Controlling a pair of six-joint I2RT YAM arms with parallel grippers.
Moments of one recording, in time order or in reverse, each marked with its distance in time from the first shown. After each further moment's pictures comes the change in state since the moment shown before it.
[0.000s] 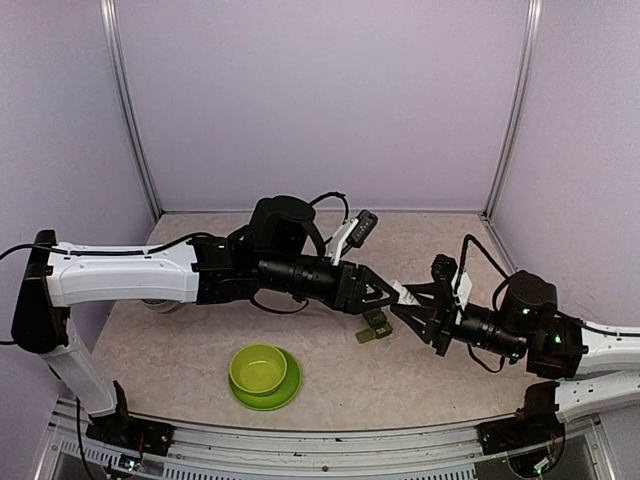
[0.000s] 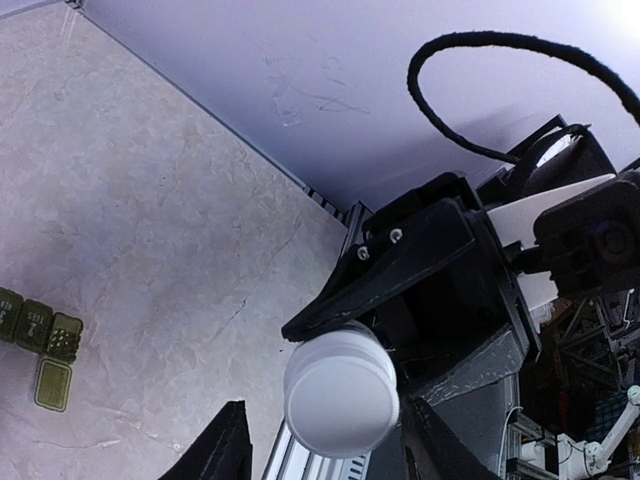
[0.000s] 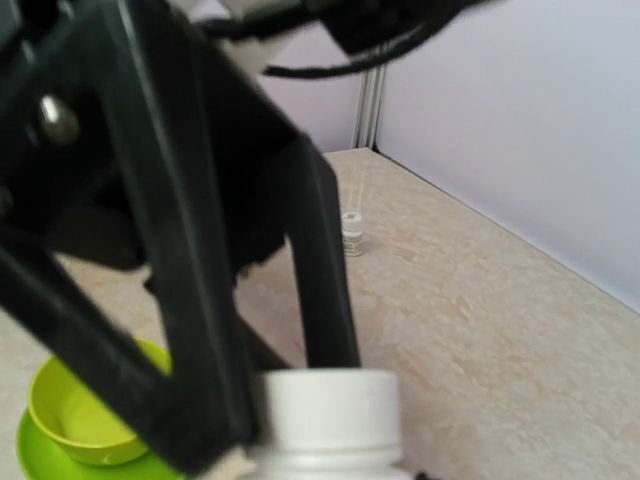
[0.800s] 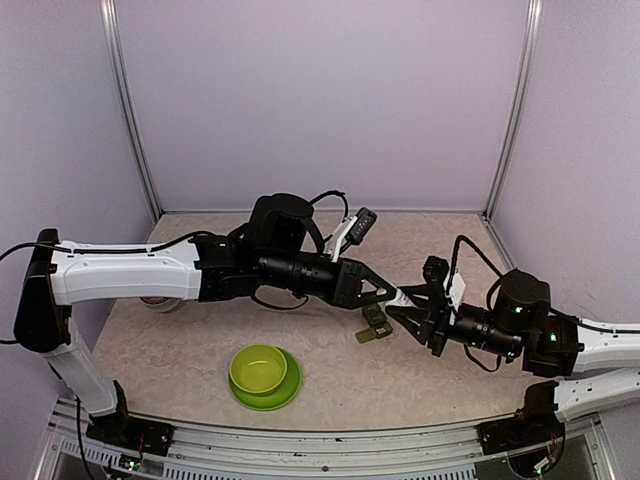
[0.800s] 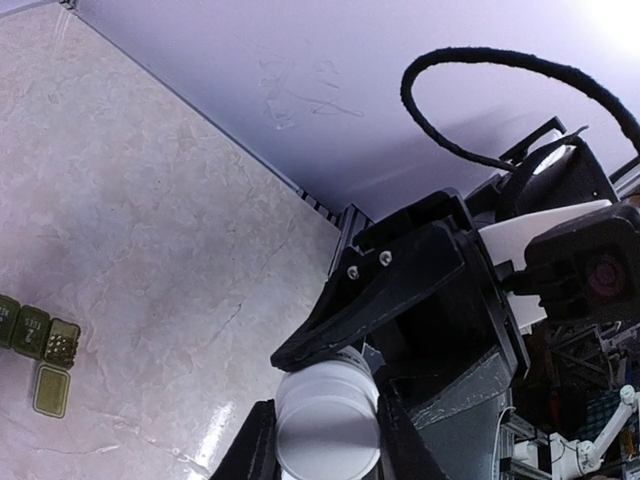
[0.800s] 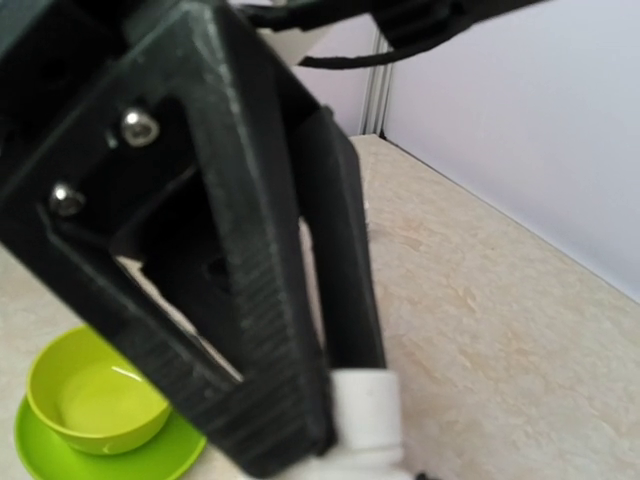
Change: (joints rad) left arm 0.019 0.015 0.000 0.023 0.047 -0.014; right arm 0.000 0.043 0.016 -0.002 -0.010 -0.006
